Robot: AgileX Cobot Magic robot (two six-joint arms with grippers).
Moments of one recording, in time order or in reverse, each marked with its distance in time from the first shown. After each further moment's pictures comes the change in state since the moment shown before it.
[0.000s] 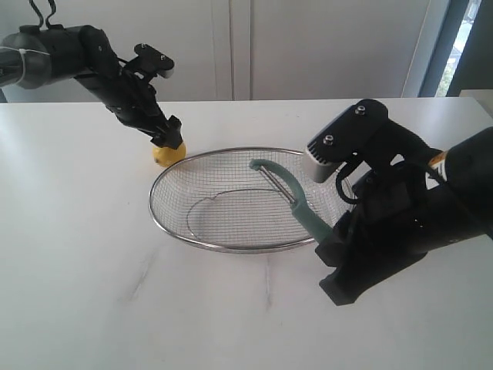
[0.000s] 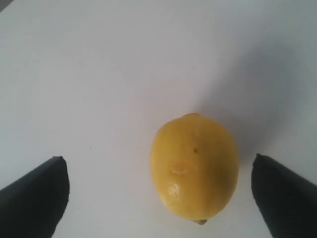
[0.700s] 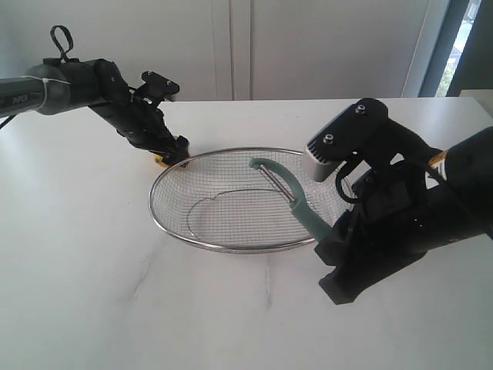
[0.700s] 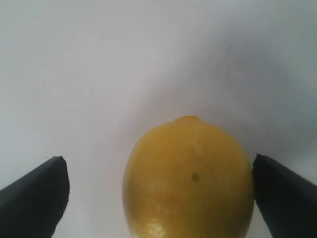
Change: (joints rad) left arm -0.002 0.102 0.000 -0.076 -0.077 0.002; right arm 0.000 0.001 0.000 0.002 -0.006 0.000
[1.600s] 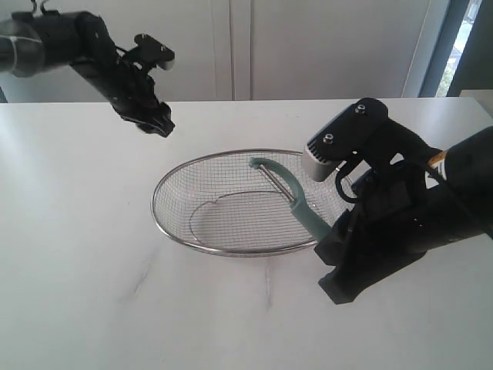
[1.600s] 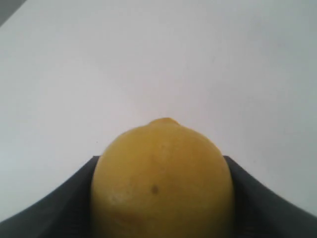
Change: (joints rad) left arm -0.010 -0.163 0.000 0.110 0.149 0.002; right arm 0.000 0.000 0.000 0.000 0.000 0.000
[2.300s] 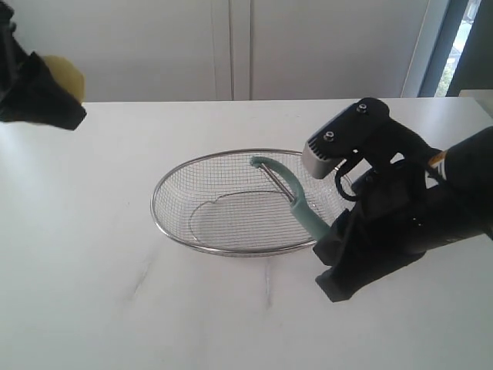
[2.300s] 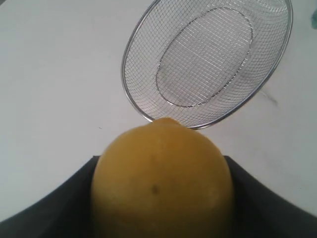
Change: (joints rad) left arm 0.000 -0.961 0.646 -0.158 0.272 0.029; right arm 0.000 0.000 0.000 0.007 0.000 0.025
